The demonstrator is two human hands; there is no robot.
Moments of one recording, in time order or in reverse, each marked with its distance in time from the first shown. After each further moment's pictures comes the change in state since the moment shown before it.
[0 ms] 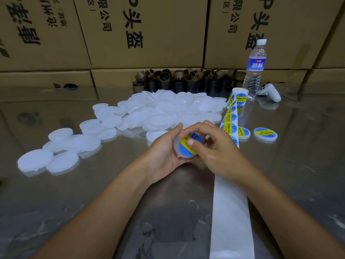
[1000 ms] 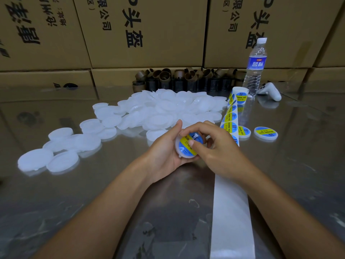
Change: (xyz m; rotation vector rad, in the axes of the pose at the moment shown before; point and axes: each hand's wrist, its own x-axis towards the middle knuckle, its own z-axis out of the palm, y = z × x) left_hand 0.000 0.000 0.002 -0.022 -0.024 -0.022; right_hand 0.000 0.002 -0.002 -0.069 -0.016 0.034
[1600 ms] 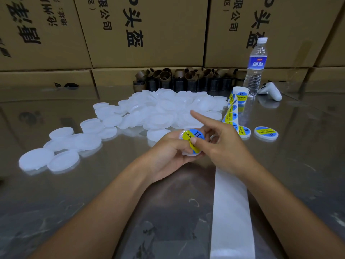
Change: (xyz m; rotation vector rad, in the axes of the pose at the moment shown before) left_hand -0.004 0.000 0.000 0.110 -0.144 0.120; right_hand 0.004 0.005 -0.003 0.091 0.096 0.113
